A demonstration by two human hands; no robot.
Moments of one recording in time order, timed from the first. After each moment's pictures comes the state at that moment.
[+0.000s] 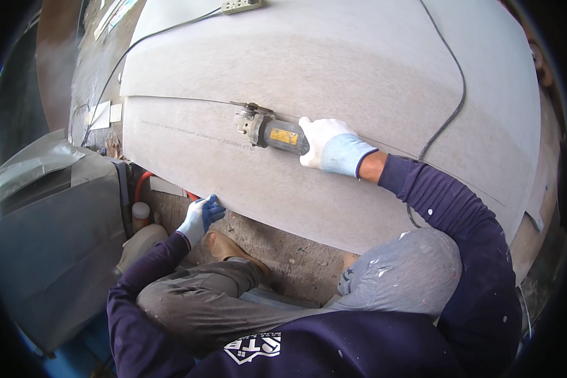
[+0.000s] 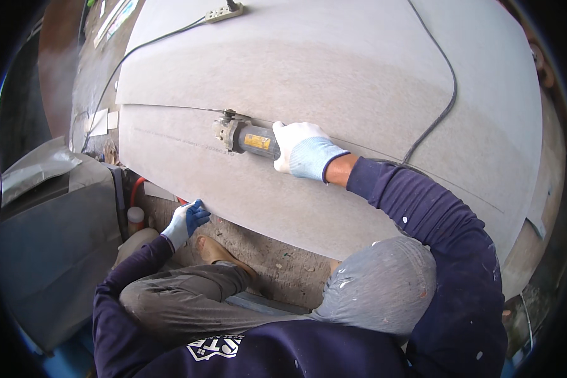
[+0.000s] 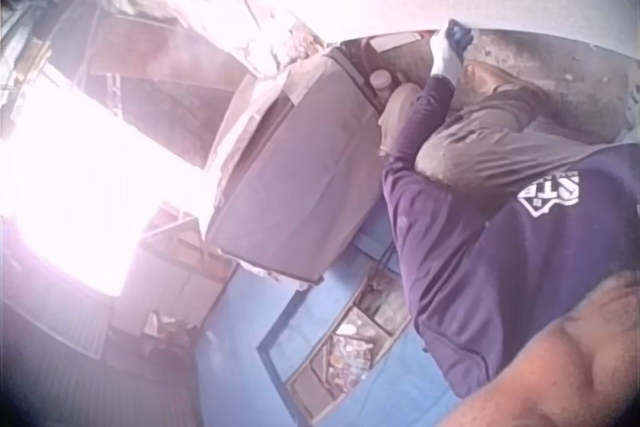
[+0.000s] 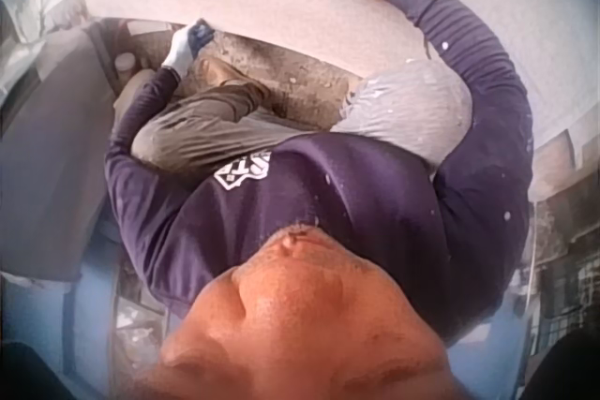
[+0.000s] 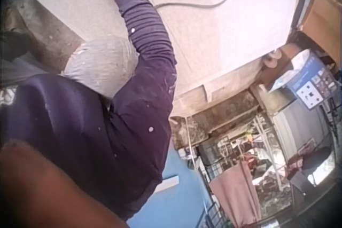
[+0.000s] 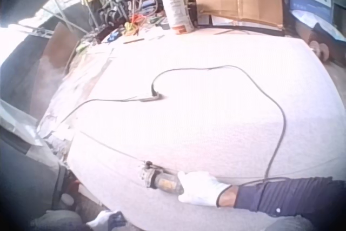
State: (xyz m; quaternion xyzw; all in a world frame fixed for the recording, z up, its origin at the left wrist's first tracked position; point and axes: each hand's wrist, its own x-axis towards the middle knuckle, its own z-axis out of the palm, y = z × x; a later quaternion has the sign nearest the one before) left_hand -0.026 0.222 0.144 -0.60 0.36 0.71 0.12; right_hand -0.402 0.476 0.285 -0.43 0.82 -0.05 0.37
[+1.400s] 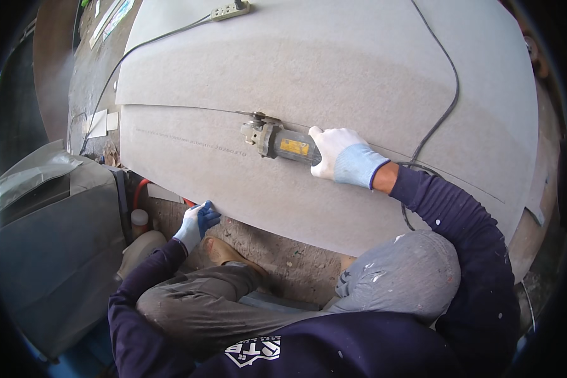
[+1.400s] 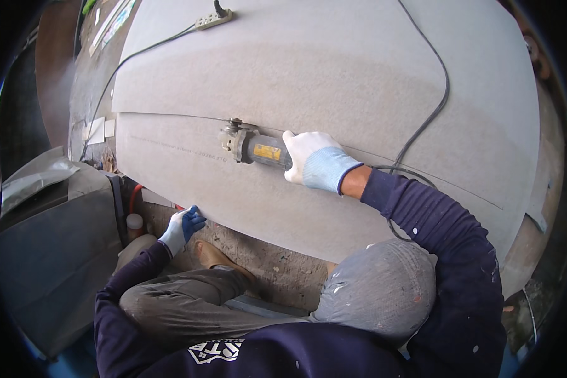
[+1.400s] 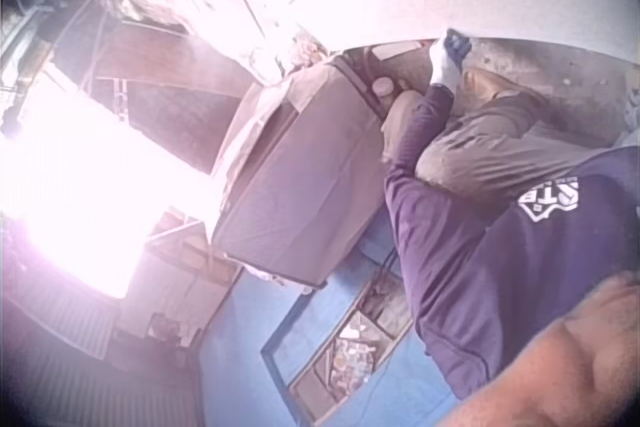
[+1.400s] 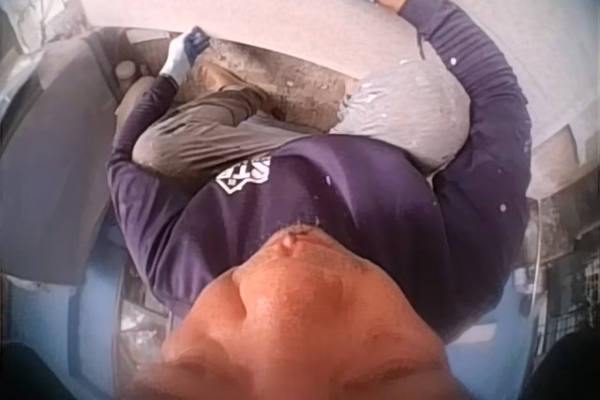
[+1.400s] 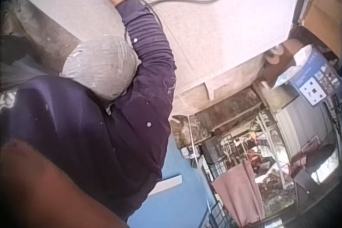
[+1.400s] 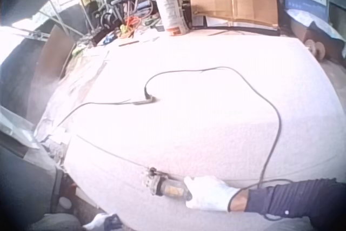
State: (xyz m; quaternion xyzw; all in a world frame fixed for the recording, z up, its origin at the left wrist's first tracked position) left_hand -0.032 0.208 0.140 -0.58 0.34 0.73 0.10; right_hand -0.415 0.497 0.307 -0.43 0.83 -0.02 0.36
